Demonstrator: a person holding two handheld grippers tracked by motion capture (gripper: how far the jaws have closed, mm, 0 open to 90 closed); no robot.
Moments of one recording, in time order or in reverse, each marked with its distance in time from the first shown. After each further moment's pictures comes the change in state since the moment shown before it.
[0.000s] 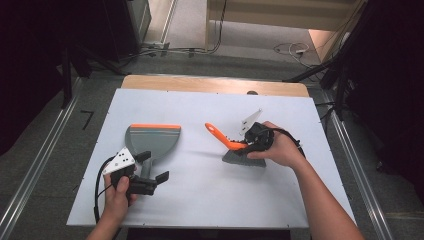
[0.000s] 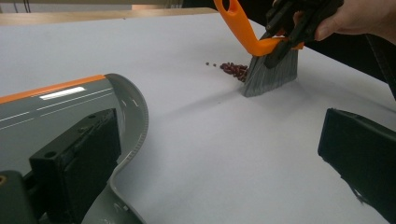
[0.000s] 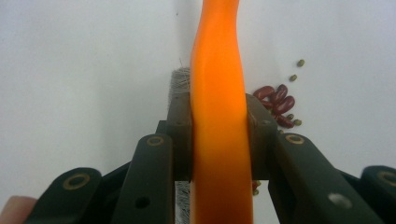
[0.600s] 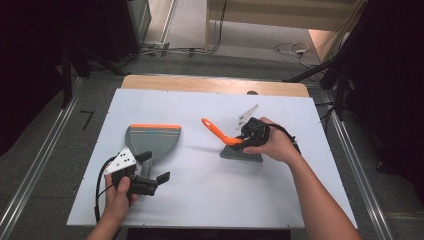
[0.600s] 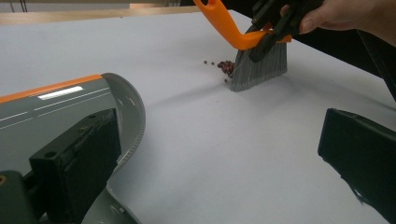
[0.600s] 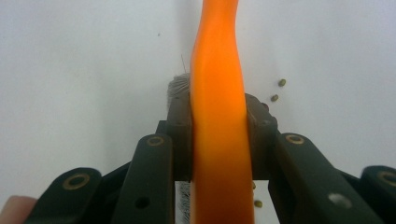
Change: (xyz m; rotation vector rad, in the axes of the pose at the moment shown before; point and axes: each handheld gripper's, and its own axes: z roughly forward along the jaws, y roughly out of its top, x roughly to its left) left arm -0.001 0.000 0.001 0.005 -0.007 0.011; right arm -0.011 0.010 0.005 -0.018 -0.003 0.017
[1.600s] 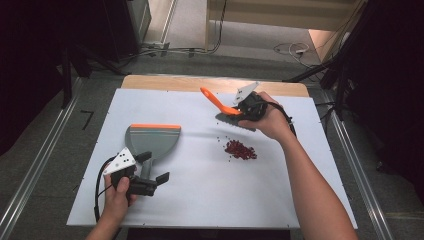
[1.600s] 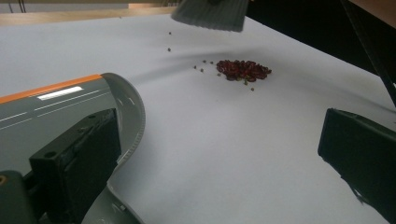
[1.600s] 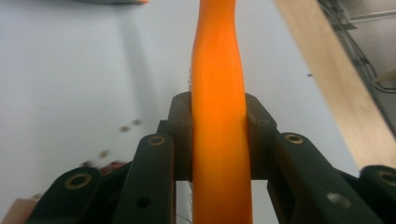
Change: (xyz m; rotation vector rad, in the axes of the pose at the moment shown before) left arm 0.000 -0.001 -0.002 -0.001 -0.007 0.002; right arm -0.043 0.044 -0.028 -0.120 -0.268 -0.075
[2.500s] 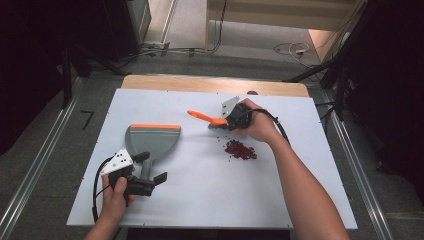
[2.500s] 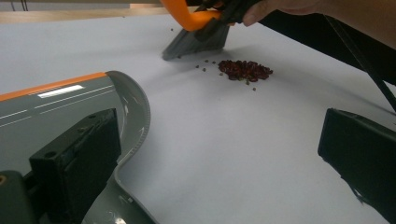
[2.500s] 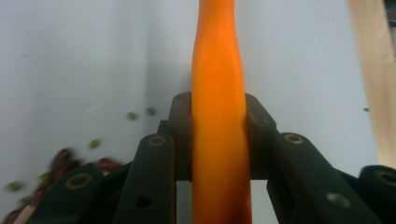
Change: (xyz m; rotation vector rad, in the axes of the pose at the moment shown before) left arm 0.003 -0.002 -0.004 0.000 0.004 -0.008; right arm 0.018 -0.002 0.049 0.068 0.054 -0.271
